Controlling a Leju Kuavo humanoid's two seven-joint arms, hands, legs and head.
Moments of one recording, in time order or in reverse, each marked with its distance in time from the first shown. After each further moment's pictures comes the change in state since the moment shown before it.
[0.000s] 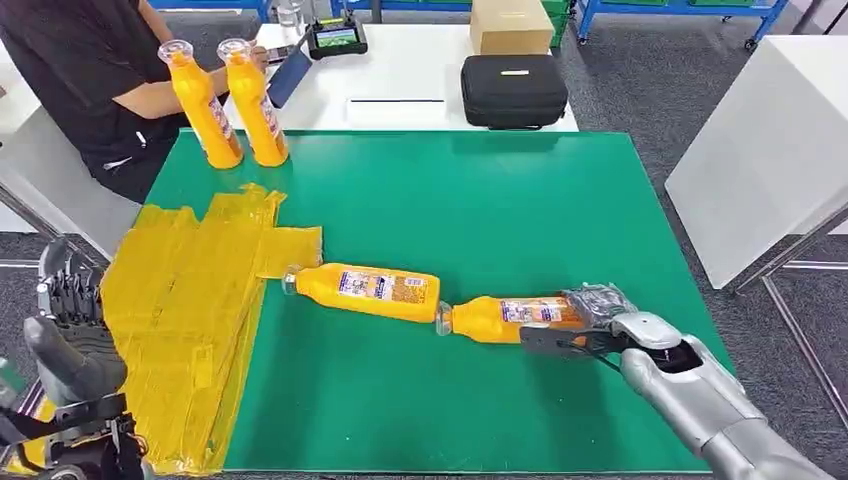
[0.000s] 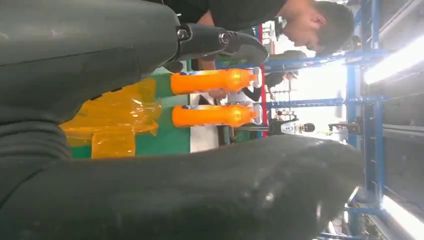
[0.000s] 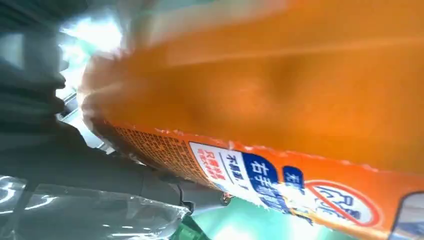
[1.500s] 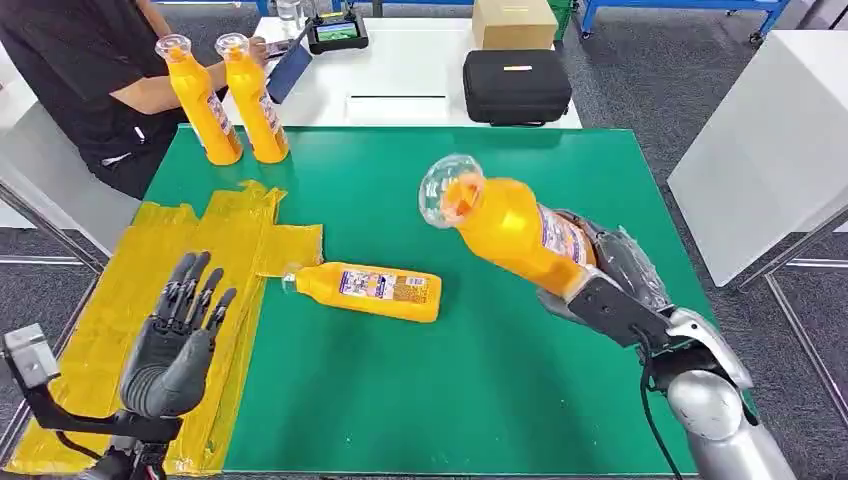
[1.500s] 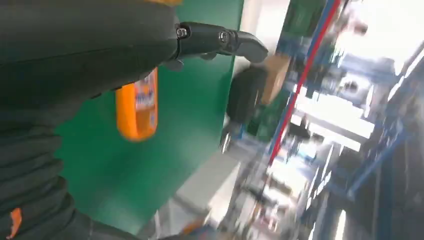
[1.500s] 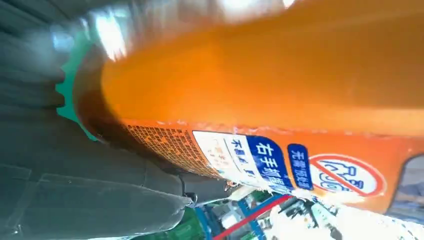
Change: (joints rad) left arm 0.012 -0.016 -0.140 -0.094 0.418 -0.355 0.254; right arm 0.285 0.122 -0.474 -0.756 -0.443 -0.143 -0.053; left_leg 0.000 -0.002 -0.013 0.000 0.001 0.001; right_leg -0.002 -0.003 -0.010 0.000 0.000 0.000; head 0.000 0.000
